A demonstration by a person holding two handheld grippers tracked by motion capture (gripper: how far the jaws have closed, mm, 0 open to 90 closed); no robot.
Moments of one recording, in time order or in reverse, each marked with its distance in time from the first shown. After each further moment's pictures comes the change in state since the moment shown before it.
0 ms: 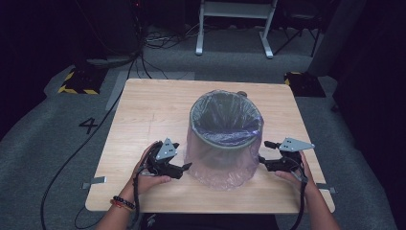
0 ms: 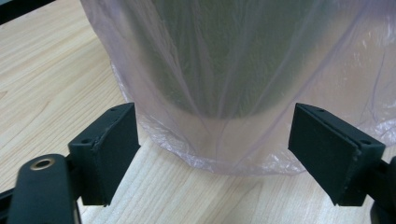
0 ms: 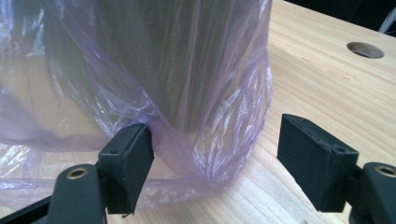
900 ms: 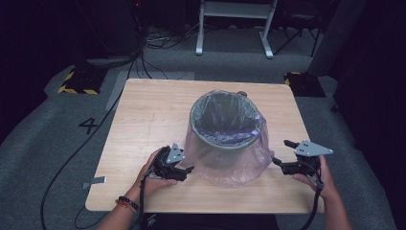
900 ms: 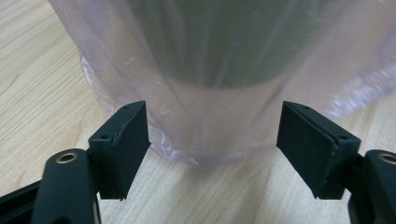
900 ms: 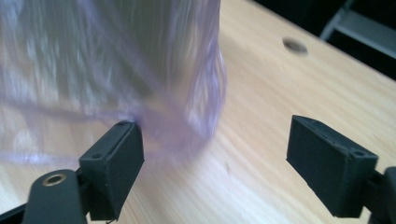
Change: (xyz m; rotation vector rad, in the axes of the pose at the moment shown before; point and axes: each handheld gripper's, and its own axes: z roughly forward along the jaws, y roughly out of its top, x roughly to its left) left arm -0.008 -0.013 0.027 0.085 -0.017 0.006; right arm -0.007 -0.006 -0.045 0.077 -0.158 -0.104
